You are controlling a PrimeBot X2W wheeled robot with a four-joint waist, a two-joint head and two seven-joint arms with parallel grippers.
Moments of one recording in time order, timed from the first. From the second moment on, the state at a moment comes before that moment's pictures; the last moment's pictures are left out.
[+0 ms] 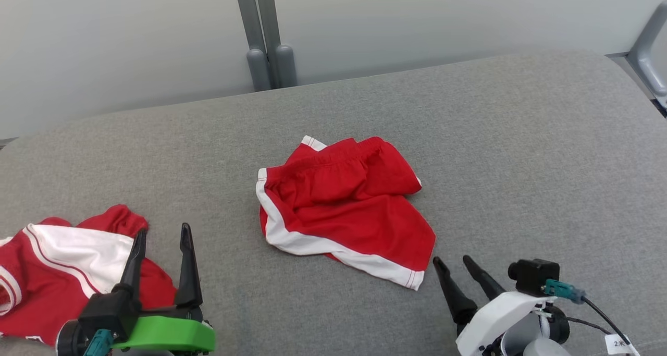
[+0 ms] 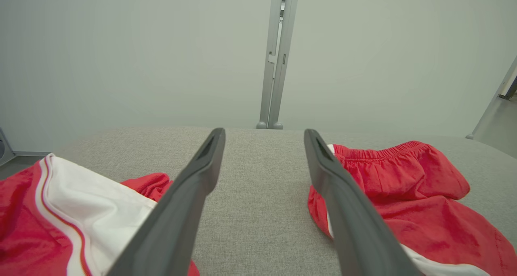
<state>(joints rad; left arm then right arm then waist) 0.03 0.06 -0.04 0.10 -0.24 -0.03 -0.26 -0.10 -0.13 0.32 0.38 0.58 0.13 -0.13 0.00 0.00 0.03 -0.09</state>
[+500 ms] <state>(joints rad) 0.03 0.05 -0.04 0.12 -0.23 -0.04 -0.26 -0.19 -0.12 0.44 0.61 0.74 0.13 -0.05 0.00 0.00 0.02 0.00</state>
